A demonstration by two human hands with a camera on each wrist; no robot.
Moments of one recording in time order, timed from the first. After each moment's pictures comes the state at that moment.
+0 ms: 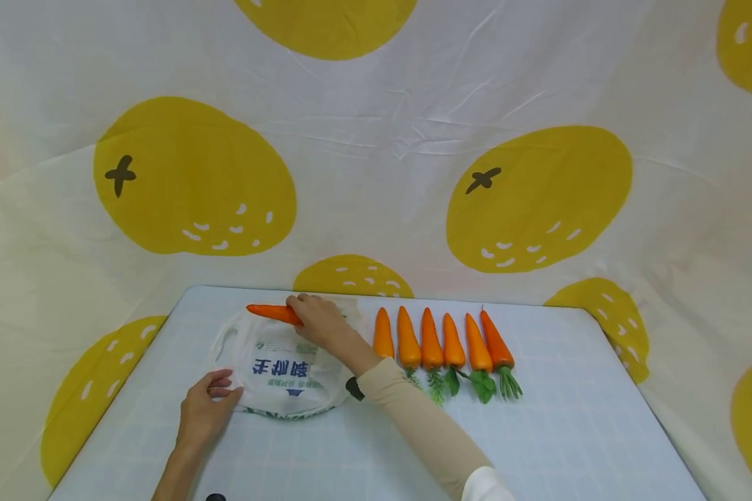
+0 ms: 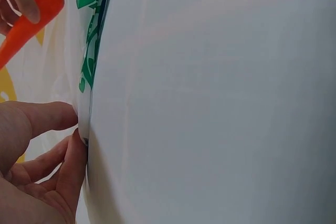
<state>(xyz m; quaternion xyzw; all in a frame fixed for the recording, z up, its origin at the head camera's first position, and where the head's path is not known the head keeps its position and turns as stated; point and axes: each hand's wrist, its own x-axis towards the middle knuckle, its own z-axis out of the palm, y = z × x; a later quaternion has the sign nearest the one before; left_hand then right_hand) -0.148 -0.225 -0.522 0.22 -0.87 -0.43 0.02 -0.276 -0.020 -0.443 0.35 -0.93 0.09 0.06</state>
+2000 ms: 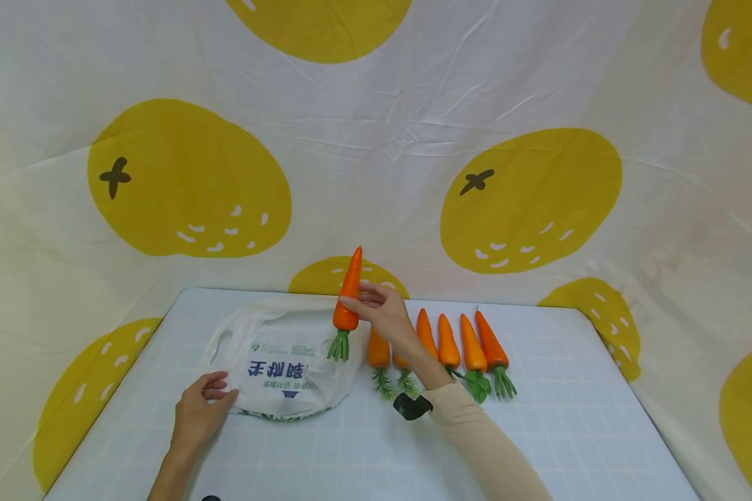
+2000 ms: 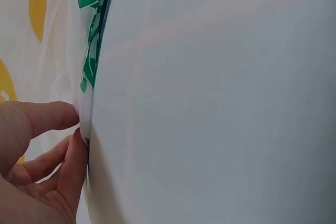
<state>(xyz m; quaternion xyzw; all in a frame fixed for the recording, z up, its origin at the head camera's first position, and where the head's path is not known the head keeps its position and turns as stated) -0.148 -0.223 -0.526 0.22 -0.88 -0.43 0.05 -0.252 0.097 -0.421 0.08 -0.74 0.67 -0.05</state>
